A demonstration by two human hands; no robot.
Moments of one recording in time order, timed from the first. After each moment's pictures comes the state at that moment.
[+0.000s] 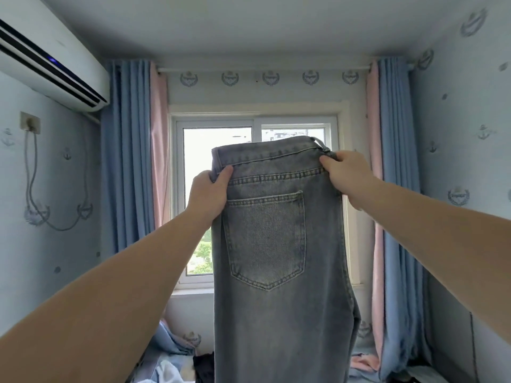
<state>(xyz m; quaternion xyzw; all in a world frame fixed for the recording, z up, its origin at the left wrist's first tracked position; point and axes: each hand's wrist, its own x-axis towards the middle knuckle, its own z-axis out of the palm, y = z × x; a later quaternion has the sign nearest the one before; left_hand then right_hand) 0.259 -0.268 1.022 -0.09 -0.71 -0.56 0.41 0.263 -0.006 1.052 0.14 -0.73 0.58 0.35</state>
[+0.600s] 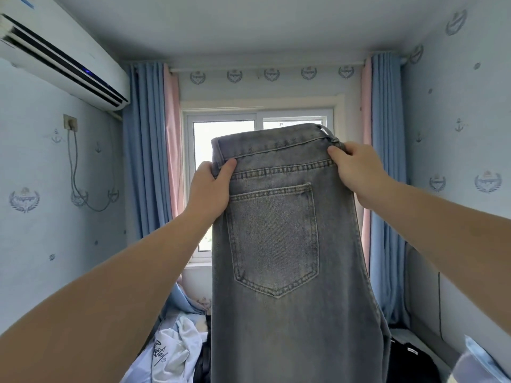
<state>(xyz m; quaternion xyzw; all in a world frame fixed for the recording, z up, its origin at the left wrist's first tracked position) 0.493 -0.196 0.993 -0.09 -0.72 -0.53 0.45 0.484 0.068 1.025 0.16 -0.72 0.56 0.36</state>
